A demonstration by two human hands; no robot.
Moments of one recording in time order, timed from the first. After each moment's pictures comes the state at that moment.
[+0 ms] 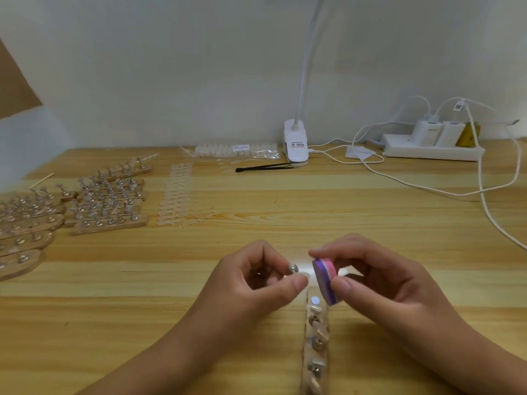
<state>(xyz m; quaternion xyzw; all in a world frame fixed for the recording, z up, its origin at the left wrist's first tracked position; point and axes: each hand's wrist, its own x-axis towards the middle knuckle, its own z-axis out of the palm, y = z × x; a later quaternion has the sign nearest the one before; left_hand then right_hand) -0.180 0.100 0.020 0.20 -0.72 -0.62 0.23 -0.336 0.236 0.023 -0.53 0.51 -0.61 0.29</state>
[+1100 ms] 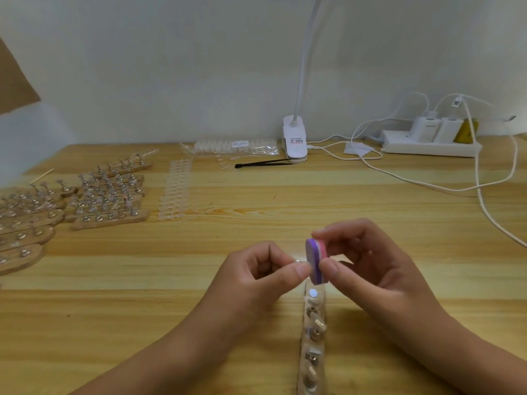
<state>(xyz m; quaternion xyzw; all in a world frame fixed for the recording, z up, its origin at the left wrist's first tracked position) -0.186 0.109 0.021 0.20 -0.68 -0.67 0.22 -0.328 0.227 0.020 -0.50 0.50 -0.65 0.26</state>
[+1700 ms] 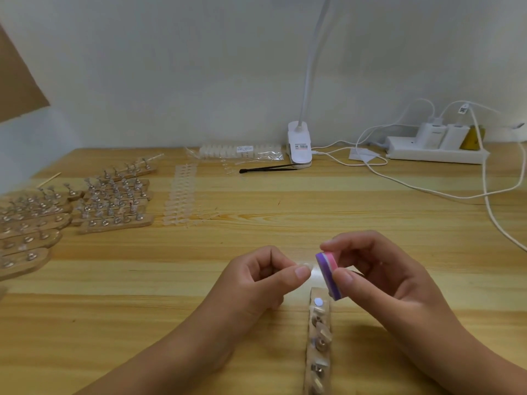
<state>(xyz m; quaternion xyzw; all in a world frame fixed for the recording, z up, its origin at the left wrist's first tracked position) -0.186 0.100 0.019 0.21 -0.66 -0.70 0.20 -0.325 0.234 0.026 -0.47 0.51 -0.65 0.29</state>
